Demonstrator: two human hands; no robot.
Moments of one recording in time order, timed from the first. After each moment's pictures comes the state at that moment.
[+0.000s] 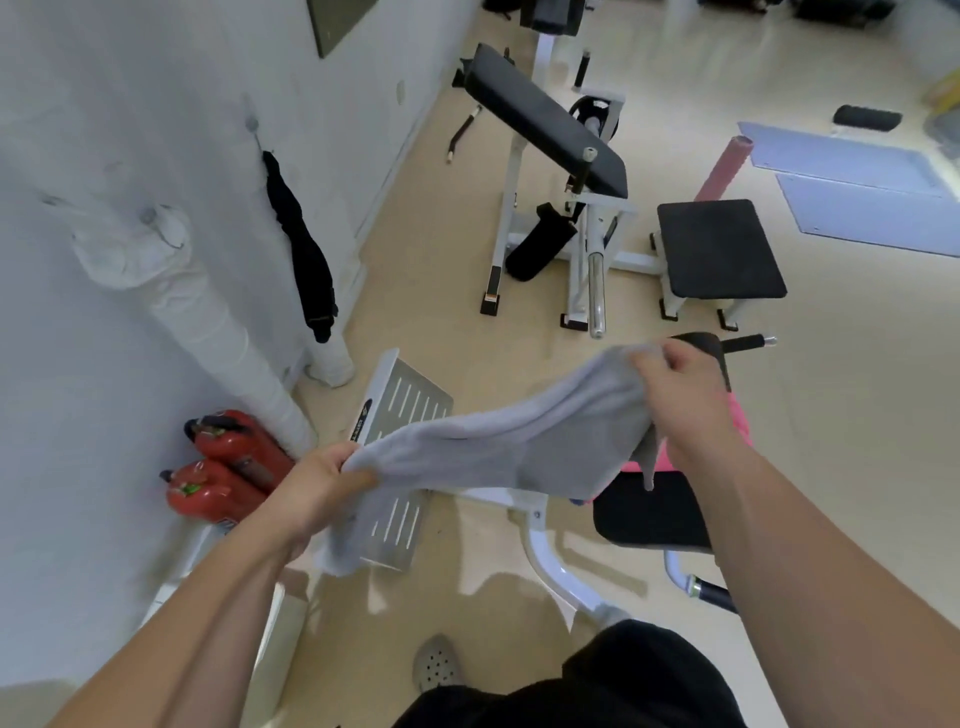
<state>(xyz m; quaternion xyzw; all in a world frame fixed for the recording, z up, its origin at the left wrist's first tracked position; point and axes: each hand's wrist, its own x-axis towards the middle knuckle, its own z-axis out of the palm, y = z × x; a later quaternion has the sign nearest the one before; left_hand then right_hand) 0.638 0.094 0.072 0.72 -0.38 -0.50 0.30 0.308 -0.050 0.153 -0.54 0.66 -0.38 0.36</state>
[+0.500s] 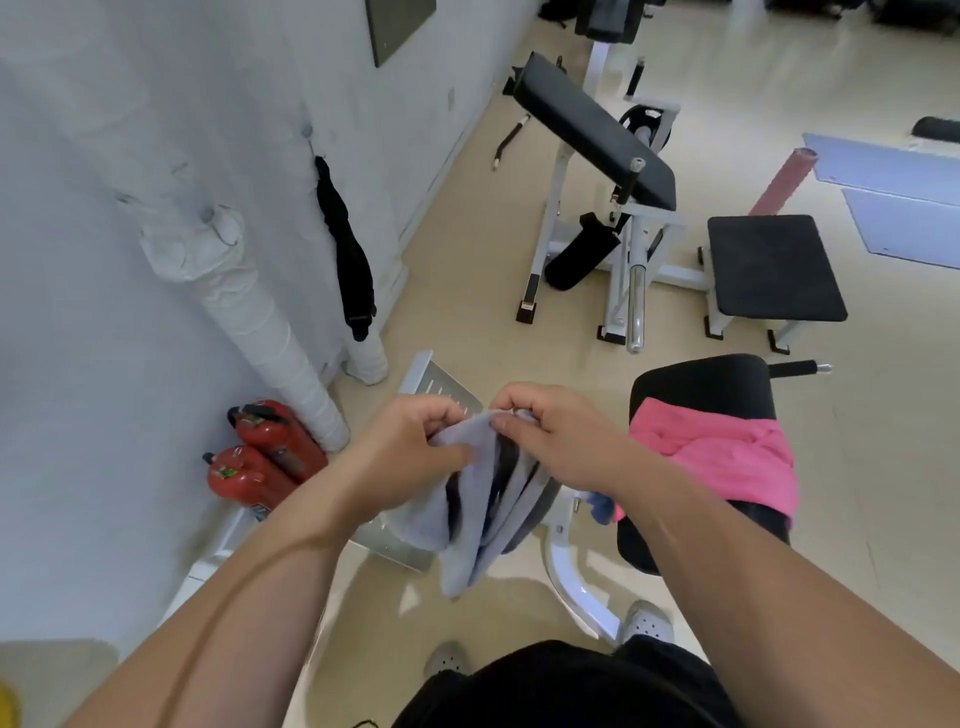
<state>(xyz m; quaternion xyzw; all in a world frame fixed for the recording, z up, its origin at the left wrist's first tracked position) 0.582 0.061 0.147 0.63 -0.53 -0.45 0.34 0.390 -0.027 0.154 -0.83 0.37 -0.12 0.41</state>
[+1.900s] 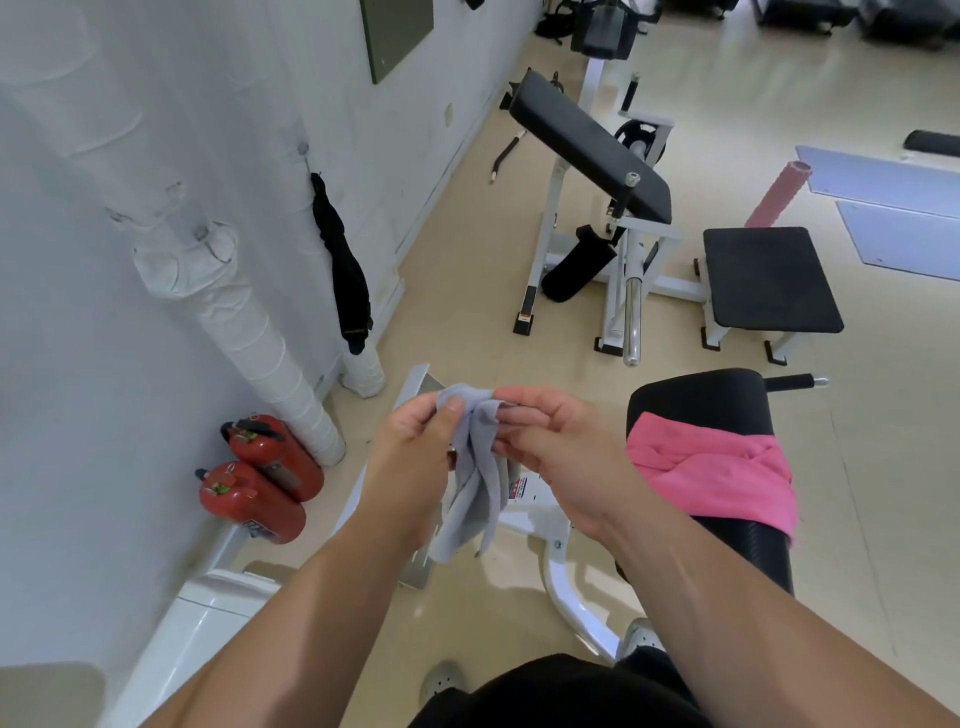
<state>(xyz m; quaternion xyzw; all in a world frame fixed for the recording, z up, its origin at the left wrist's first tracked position) 0.543 0.049 0.147 0.61 -0.28 -0.47 0.58 0.397 -0.012 0.164 -0.45 0.43 -0.30 0.72</state>
